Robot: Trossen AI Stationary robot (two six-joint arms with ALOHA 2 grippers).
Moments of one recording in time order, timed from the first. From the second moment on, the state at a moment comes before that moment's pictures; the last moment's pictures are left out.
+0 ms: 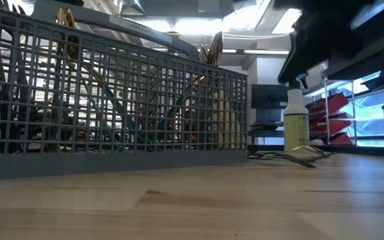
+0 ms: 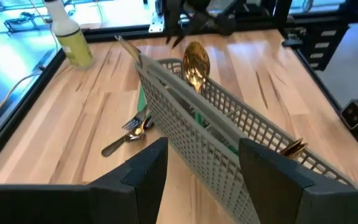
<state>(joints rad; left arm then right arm) -0.50 0.65 0.75 -0.56 -0.50 -0.17 0.43 1.52 1.00 -0.74 0.73 0.49</state>
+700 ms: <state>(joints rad) -0.50 0.65 0.75 -0.54 -0.50 -0.16 0.29 1.72 0.86 0.23 0.44 0.28</state>
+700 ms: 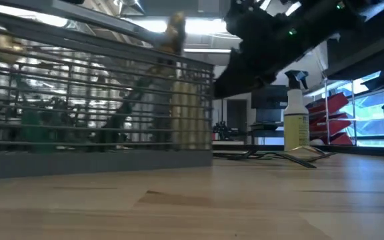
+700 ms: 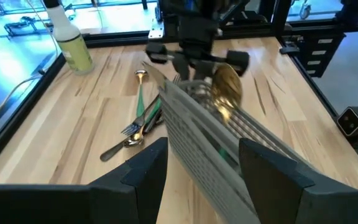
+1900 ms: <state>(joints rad) -0.50 0.65 0.74 -0.53 -0.49 -0.16 0.00 1.77 1.27 -1.04 0.23 -0.02</state>
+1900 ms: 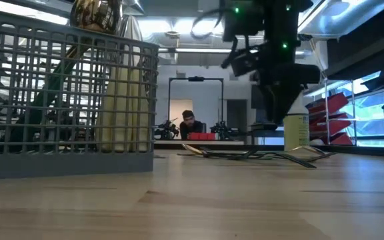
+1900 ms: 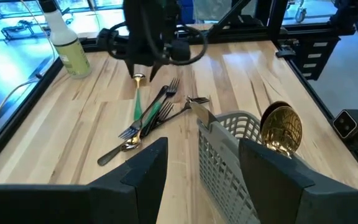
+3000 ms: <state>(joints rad) -0.50 0.65 0.73 -0.50 -0.49 -0.13 -0.18 1.76 0.98 -0.82 0.11 -0.16</state>
